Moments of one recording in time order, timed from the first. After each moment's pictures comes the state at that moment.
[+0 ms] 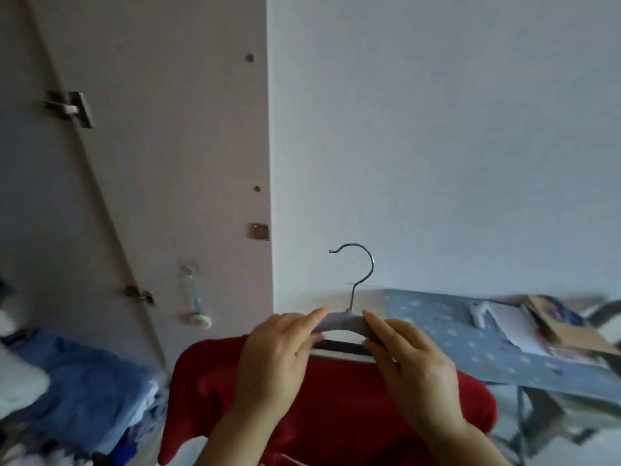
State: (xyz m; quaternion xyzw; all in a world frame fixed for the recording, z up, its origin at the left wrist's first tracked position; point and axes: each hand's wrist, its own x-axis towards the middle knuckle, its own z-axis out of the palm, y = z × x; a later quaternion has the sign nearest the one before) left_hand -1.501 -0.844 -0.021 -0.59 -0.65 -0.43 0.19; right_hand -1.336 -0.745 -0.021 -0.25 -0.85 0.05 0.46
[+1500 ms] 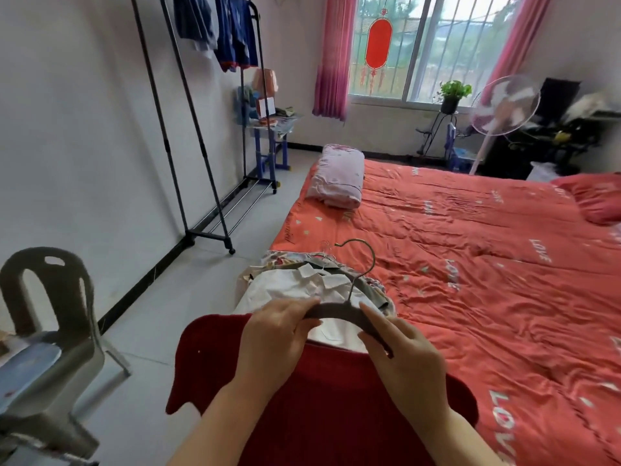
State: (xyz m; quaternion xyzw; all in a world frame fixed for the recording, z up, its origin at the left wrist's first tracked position) left_hand -0.518 -0.646 -0.068 -0.89 -0.13 -0.38 -0.21; right_hand -0.407 -0.807 -0.078 -0.79 -0.42 -0.23 0.38
